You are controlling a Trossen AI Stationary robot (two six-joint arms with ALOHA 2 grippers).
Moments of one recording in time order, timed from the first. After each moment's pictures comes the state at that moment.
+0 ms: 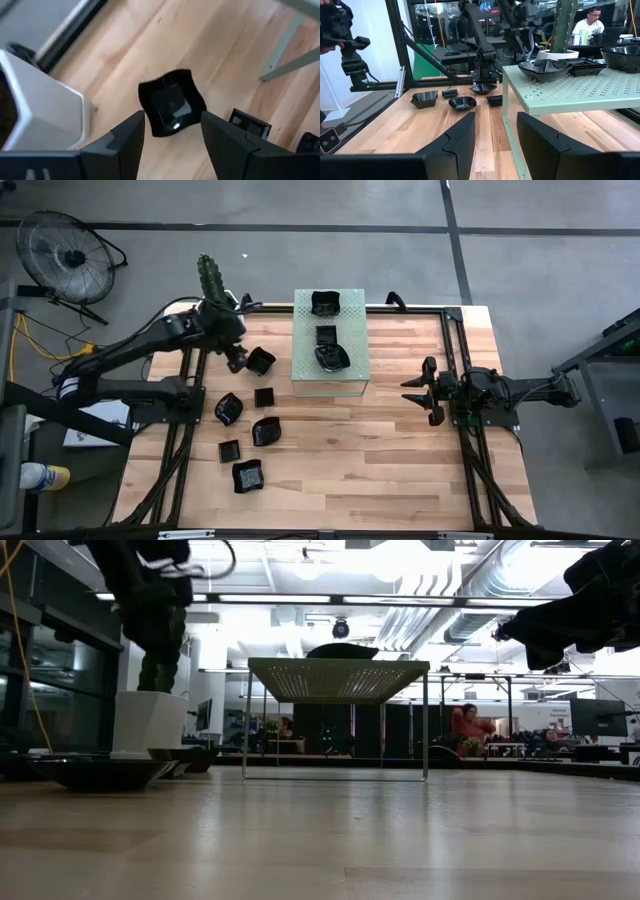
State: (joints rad) left arm 0.54 0.95 0.91 -0.92 -0.07 -0.03; right arm 0.05 0.03 0.01 0.03 0.05 0.08
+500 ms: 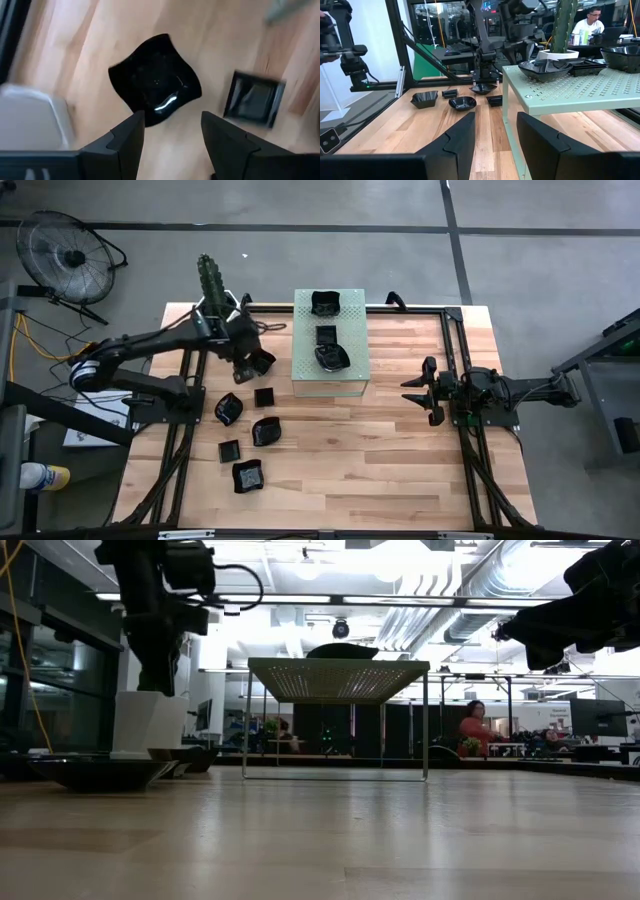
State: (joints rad) left arm 0.45 1.15 0.91 -0.94 -0.08 0.13; right arm 0.05 0.03 0.01 0.03 0.05 0.08
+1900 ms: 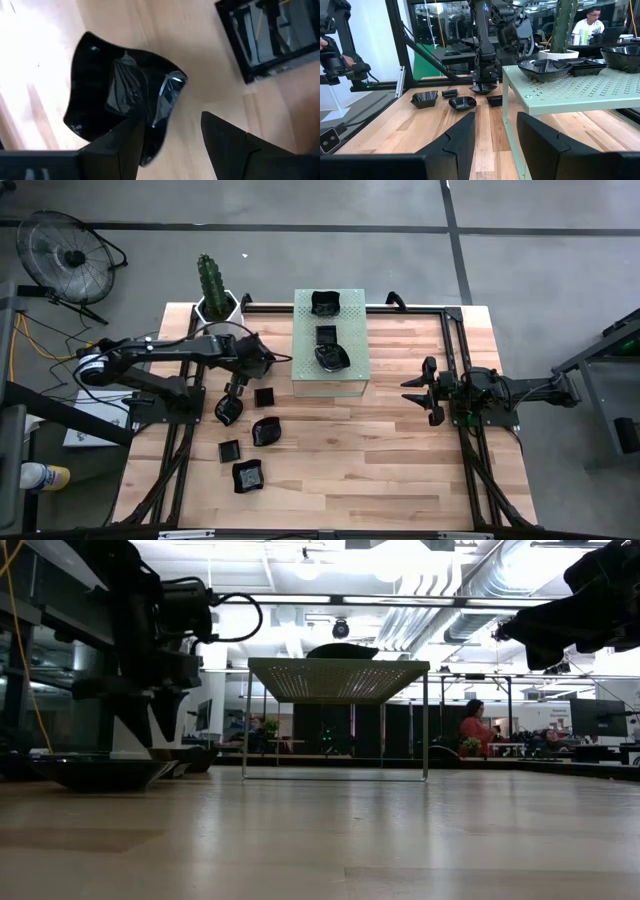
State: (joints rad) left arm 0.38 1.23 0.67 -0.67 -0.12 0.71; right arm 0.05 0.03 0.01 0.03 0.05 0.08
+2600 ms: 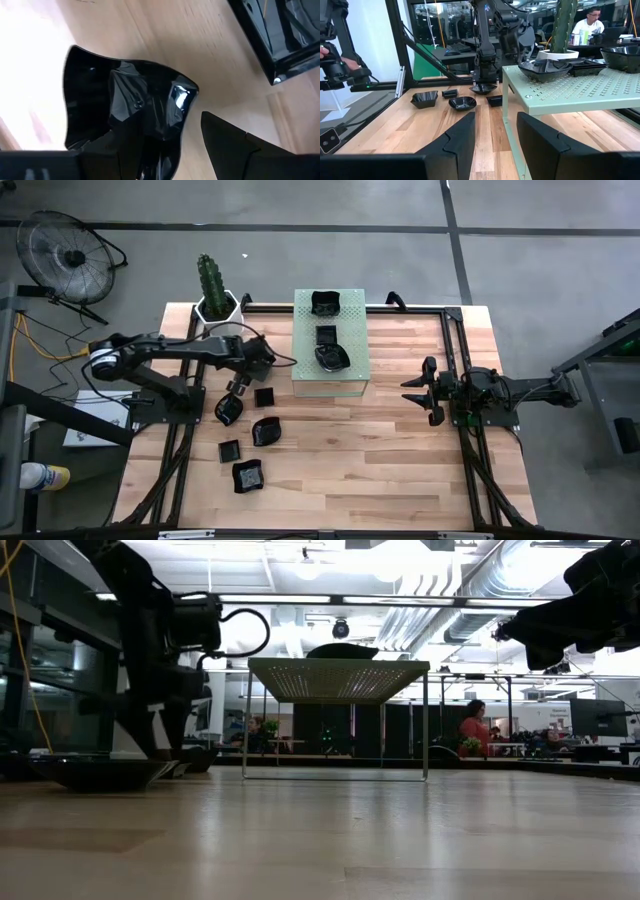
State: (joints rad) left arm 0.38 1.34 0.67 -0.59 -0.15 0.84; right arm 0.05 0.03 0.01 0.03 0.05 0.08
